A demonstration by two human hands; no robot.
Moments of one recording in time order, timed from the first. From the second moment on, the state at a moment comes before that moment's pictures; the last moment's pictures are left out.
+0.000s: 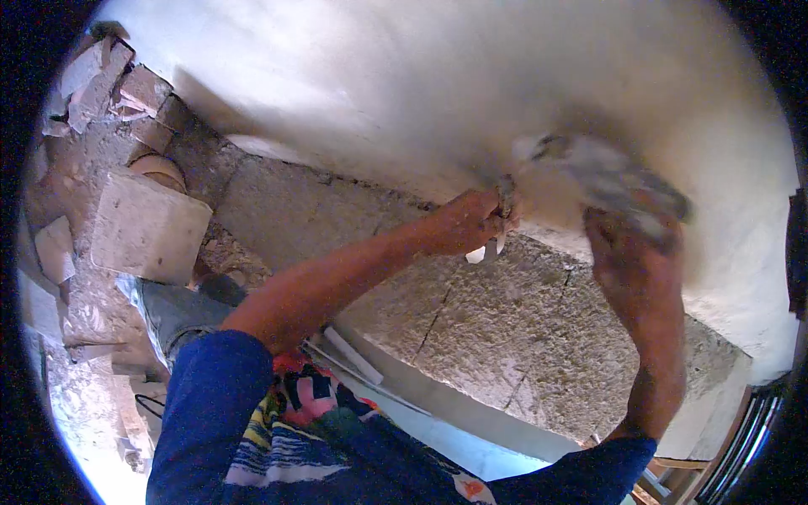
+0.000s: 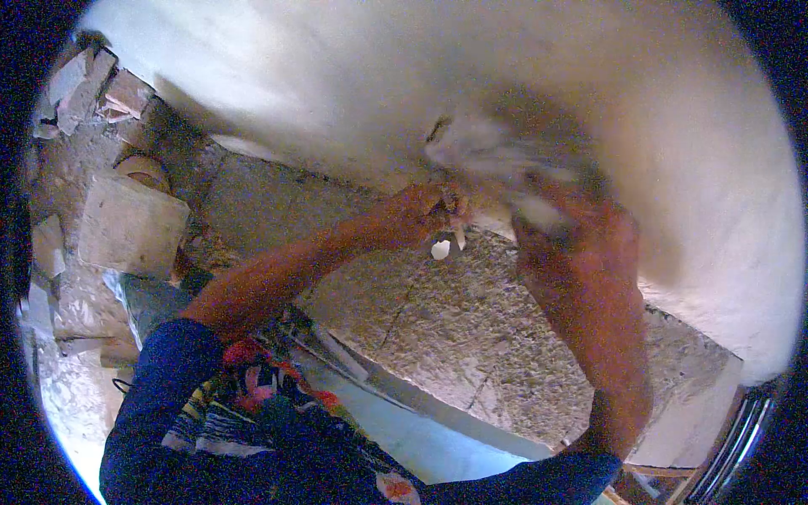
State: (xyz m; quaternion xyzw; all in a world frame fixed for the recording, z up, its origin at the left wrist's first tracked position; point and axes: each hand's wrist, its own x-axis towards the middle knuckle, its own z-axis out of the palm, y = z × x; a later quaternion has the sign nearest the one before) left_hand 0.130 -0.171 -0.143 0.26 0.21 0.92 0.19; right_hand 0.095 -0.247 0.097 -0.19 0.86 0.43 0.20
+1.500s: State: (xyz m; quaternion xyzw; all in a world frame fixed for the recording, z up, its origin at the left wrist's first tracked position) left_hand 0.128 -0.170 -0.126 0.37 0.32 0.86 0.15; right_hand 0.092 -0.289 0.129 0.01 0.97 0.24 -0.08
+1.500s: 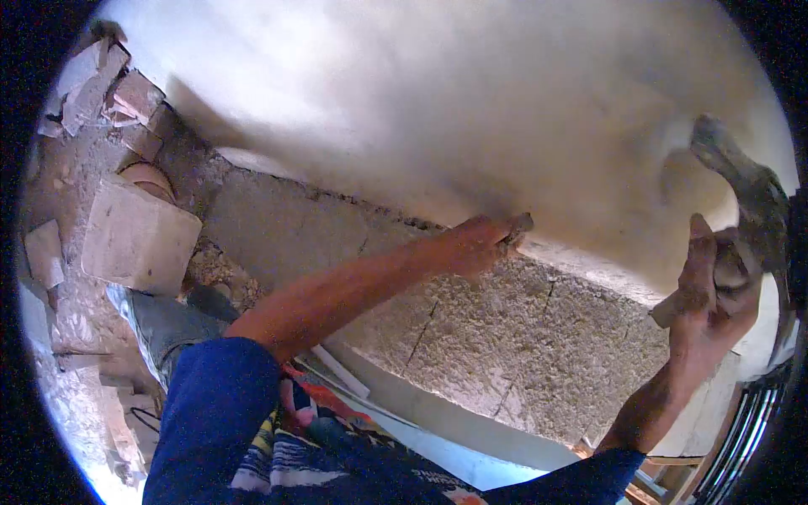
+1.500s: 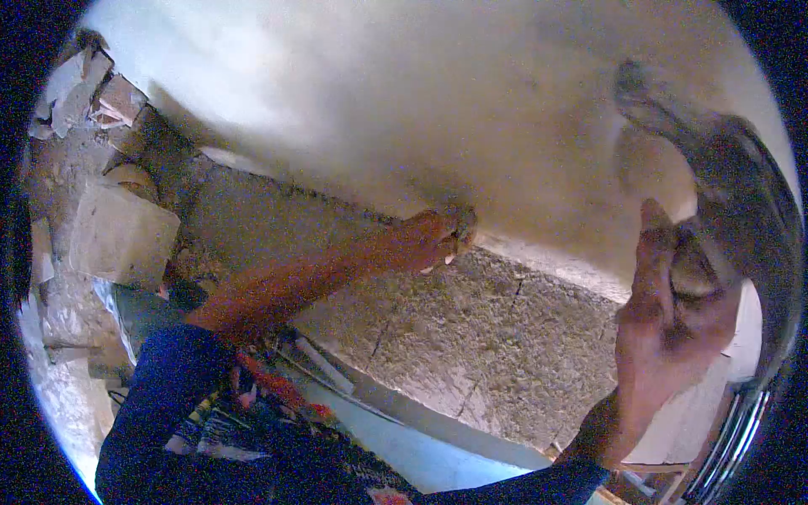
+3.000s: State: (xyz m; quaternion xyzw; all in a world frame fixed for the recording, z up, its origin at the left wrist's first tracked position) left_hand 0.127 -0.165 -0.200 0.24 0.06 0.93 0.28; right_hand 0.103 -0.221 0.090 -0.09 0.89 0.43 0.12
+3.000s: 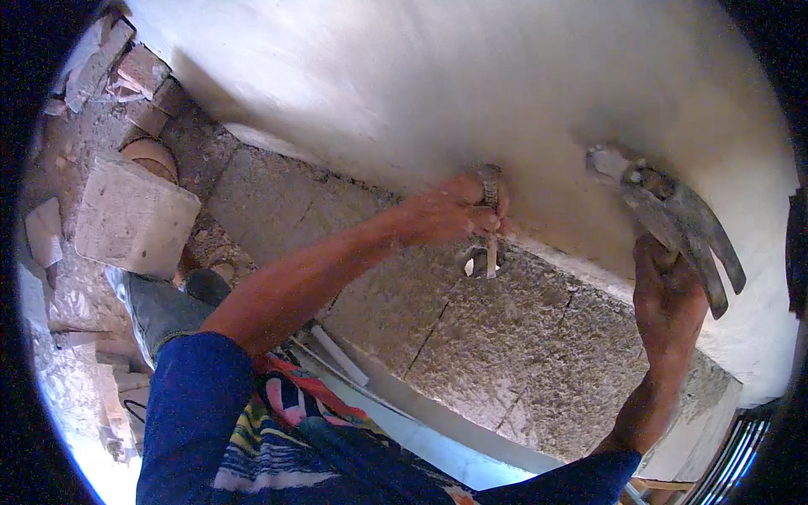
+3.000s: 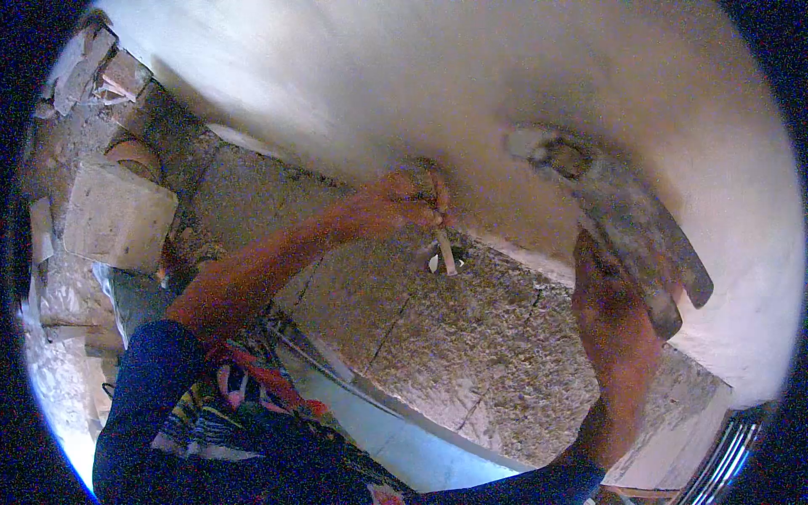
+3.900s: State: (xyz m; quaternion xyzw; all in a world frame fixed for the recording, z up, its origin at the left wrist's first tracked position) left_hand 0.142 -0.153 -0.183 0.27 0.23 0.89 0.27; right_hand 0.074 -0.287 0.043 0.09 0.96 0.26 0.01
